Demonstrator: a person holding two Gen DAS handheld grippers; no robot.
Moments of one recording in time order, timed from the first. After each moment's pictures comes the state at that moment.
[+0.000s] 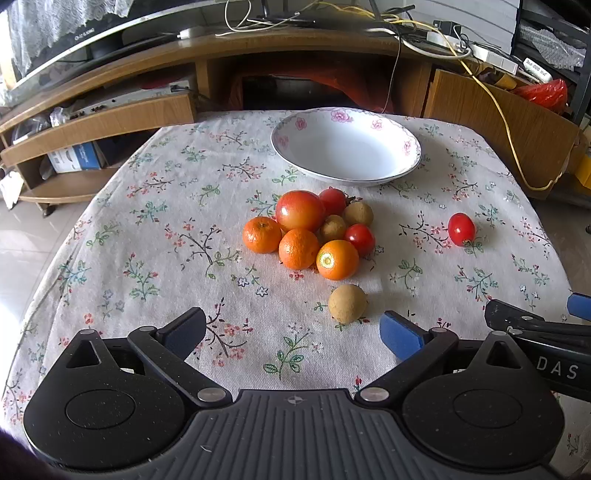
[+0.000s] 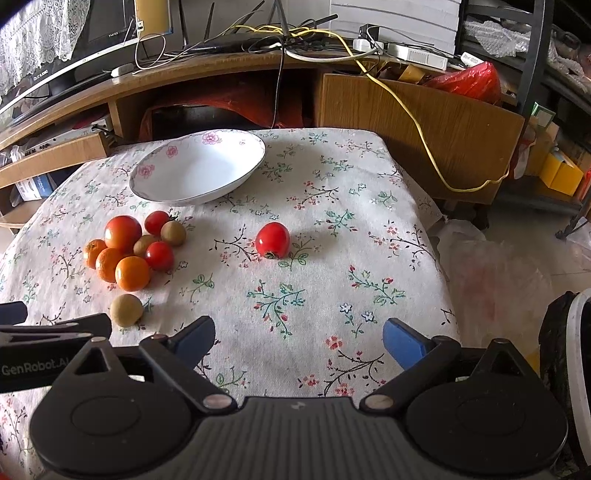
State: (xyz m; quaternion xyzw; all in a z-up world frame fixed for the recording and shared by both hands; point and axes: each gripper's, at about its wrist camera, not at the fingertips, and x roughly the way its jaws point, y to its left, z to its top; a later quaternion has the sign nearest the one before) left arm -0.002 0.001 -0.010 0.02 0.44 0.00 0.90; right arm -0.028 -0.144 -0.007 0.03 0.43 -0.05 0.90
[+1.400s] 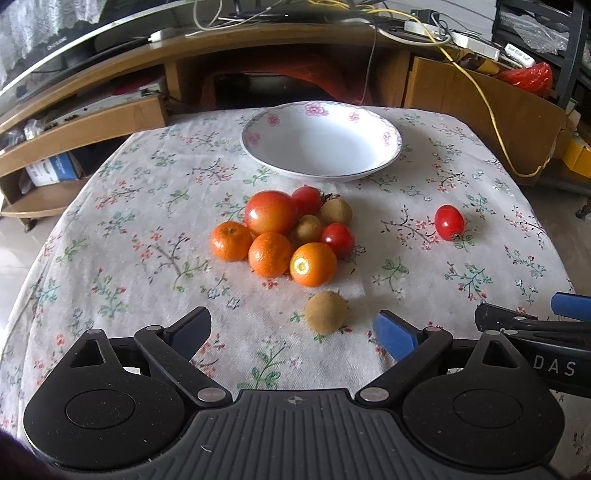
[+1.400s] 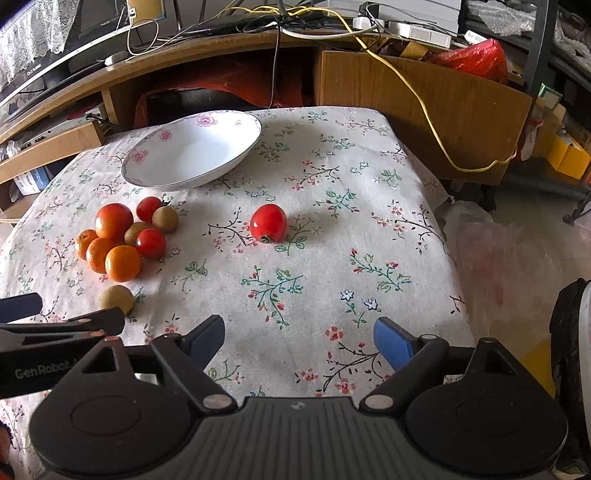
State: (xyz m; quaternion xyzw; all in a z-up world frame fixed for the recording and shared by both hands) left arm 0.017 -0.012 -0.021 0.03 0.45 -0.04 0.89; right arm -0.018 -0.151 -0.019 0.04 0.46 -0.04 0.89
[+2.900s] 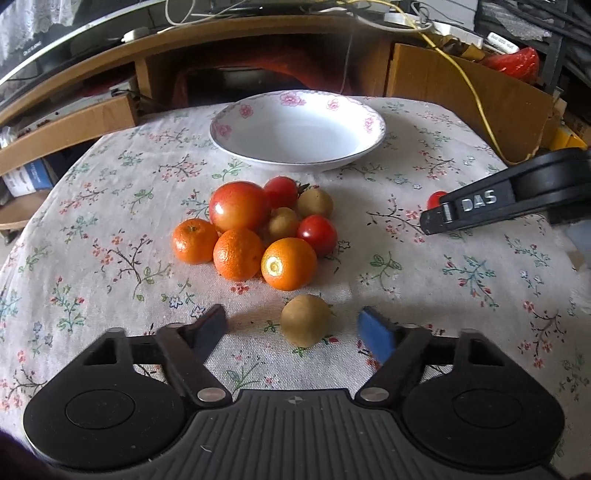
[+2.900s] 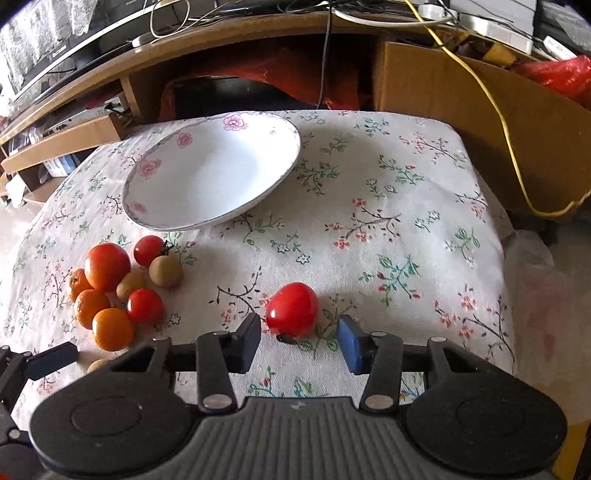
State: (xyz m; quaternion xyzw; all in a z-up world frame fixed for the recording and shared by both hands) left arm 0.026 -0.022 -0.044 0.04 0.44 -0.07 0.89; right arm 0.081 -0.158 -0.037 0.03 0.49 0.05 0.87
